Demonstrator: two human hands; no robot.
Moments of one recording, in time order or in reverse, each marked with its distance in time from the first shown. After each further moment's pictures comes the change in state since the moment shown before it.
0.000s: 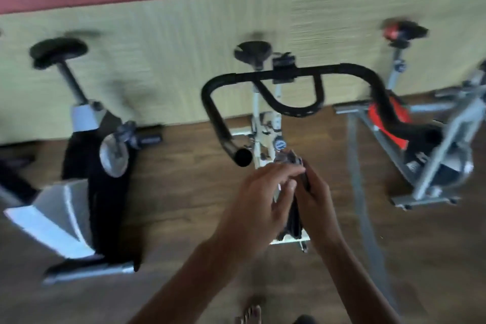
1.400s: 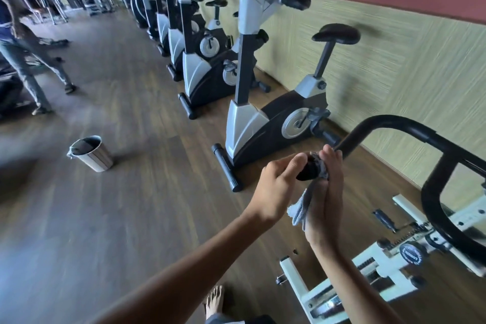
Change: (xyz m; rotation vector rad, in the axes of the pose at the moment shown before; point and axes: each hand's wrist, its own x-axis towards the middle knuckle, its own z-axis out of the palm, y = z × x) left_hand 0.034 -0.024 0.051 -0.177 1.017 -0.717; right_hand 0.110 0.055 0.056 0.223 -0.816 -0.539
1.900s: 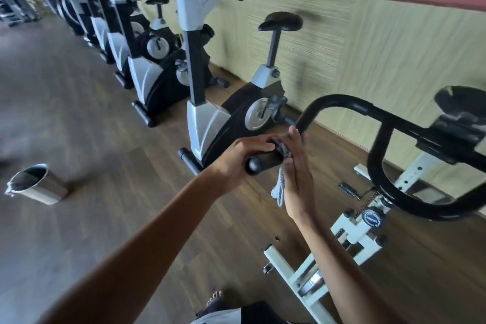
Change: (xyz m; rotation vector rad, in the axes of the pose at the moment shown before) left_hand 0.059 0.007 -0.003 -0.250 -0.476 -0.233; right_hand 0.023 0.039 -0.023 -0.061 -0.067 0.061
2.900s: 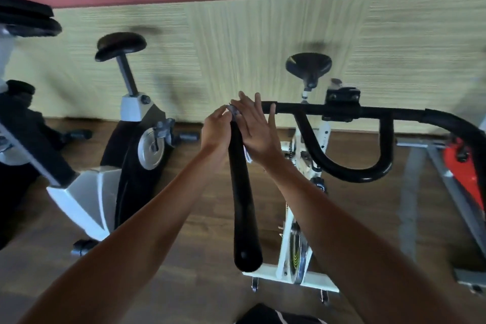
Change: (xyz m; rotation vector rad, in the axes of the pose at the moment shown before) left_hand 0.206 0.008 0.016 0.357 0.077 -0.031; right_hand 0.137 0.056 -0.045 -0.770 0.236 0.313
